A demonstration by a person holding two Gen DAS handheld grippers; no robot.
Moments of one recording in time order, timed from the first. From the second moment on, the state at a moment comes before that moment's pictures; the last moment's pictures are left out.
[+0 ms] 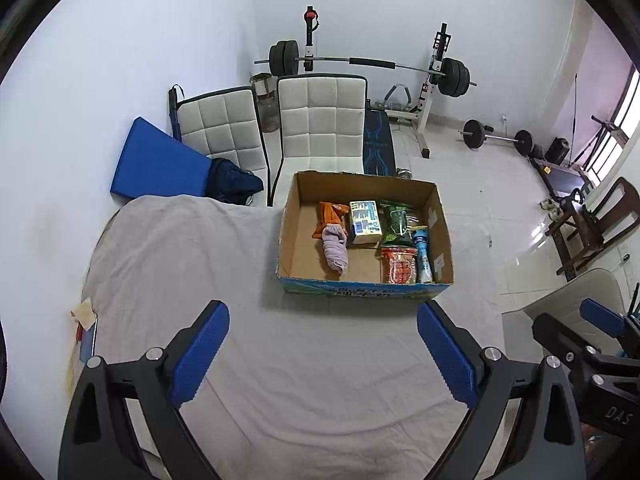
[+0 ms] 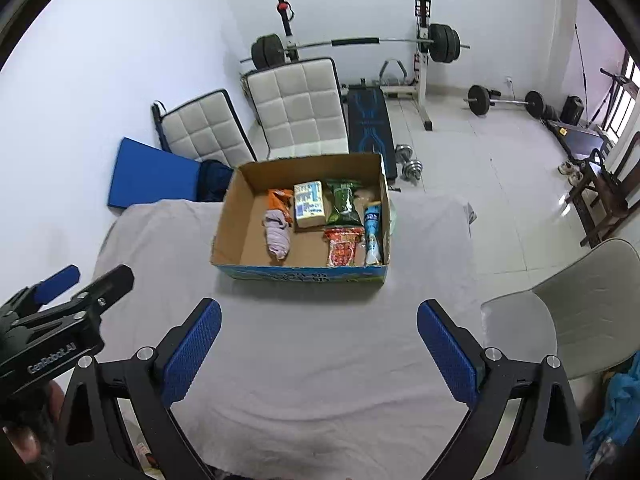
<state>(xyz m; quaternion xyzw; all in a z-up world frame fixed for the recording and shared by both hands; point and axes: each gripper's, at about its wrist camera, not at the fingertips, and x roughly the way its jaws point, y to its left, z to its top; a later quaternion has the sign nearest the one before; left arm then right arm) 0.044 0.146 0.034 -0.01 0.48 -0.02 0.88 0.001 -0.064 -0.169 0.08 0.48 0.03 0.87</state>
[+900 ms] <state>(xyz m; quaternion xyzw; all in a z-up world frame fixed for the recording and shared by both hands) 0.018 0.154 0.065 0.00 0.43 0.01 0.90 -0.033 -0.072 -0.122 0.07 0.45 0.00 0.89</state>
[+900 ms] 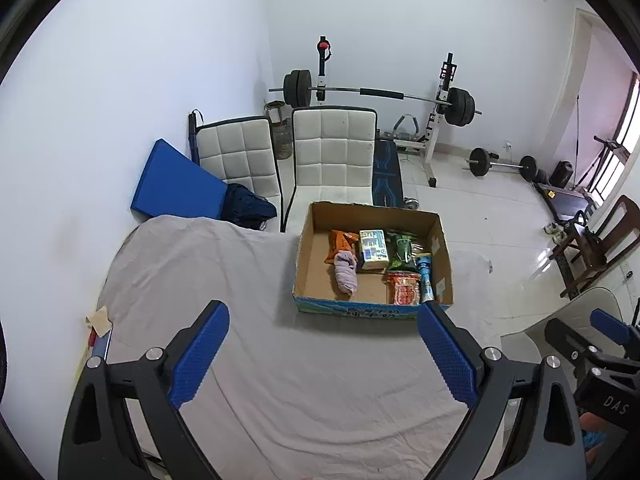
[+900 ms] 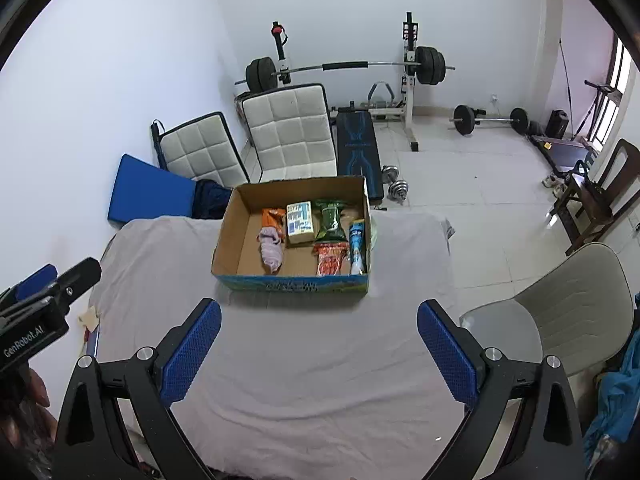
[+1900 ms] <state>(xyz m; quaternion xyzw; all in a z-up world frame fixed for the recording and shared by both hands) 0.035 0.153 0.053 0.01 0.42 0.02 0.91 0.000 -0.063 -0.116 0.04 0.43 0.00 0.90</state>
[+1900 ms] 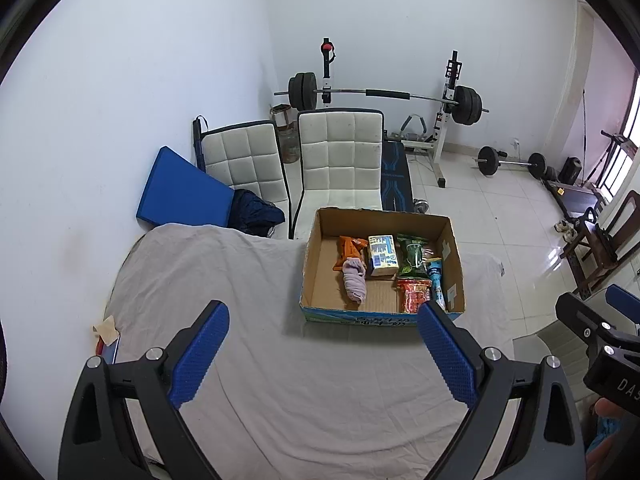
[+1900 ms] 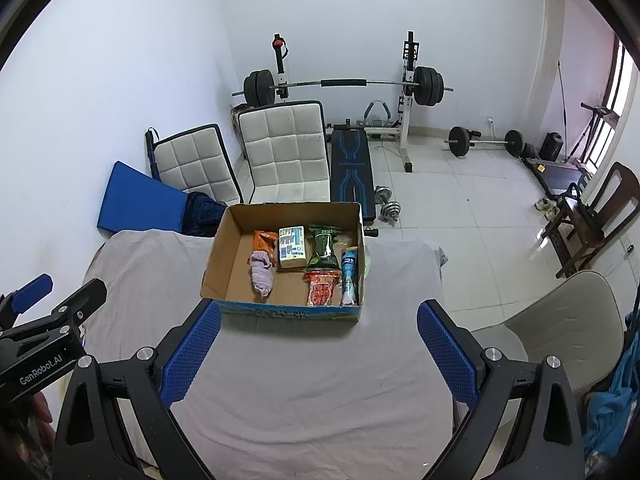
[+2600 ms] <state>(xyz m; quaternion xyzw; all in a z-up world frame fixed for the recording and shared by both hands) 0.034 0.157 0.052 0.01 0.43 0.02 0.90 0.000 -0.062 -0.115 0.04 0.43 0.00 0.90</state>
